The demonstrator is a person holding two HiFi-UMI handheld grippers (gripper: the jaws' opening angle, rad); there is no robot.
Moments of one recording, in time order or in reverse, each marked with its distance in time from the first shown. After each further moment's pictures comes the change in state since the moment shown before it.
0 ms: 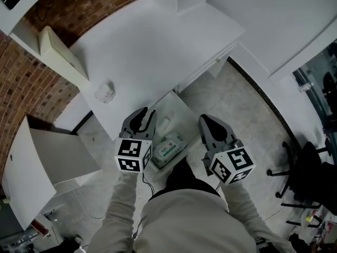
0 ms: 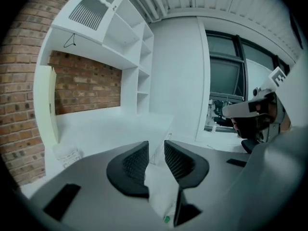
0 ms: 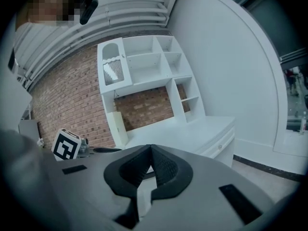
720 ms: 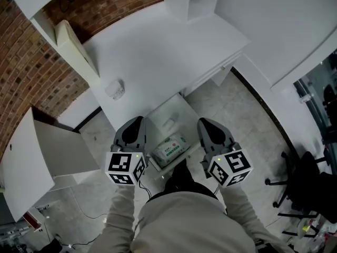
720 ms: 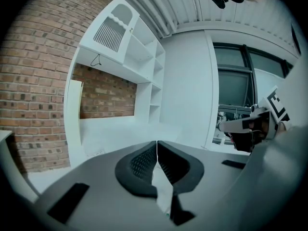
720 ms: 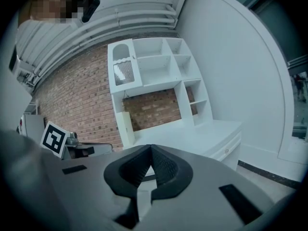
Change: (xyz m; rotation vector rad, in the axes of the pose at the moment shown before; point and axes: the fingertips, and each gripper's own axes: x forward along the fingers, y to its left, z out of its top) left arm -0.087 0.021 0.017 -0.086 -0.130 0.131; right arm -0.010 0.041 0.004 -0.061 -0.017 0.057
